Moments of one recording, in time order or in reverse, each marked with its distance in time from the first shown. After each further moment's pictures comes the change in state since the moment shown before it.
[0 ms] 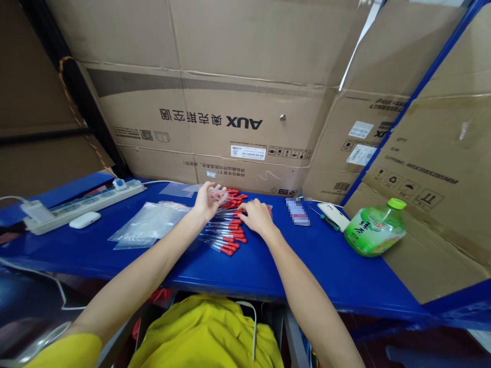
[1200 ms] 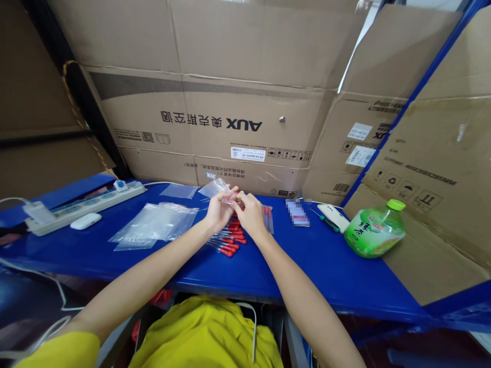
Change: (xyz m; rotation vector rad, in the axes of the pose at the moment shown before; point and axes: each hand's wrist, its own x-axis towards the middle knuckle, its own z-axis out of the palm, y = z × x) left_hand -0.030 -0.036 0.008 -0.070 -0.320 -0.036; right_hand 0.004 -0.034 -0.013 0.402 0.448 -0.044
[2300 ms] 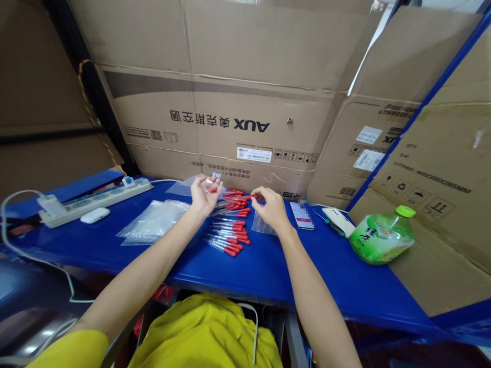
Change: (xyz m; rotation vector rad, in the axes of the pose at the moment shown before) left_hand 0.035 0.064 -0.017 -0.190 0.181 0.179; right_hand 0.015 0.024 -0.045 -0.013 -0.050 -0.073
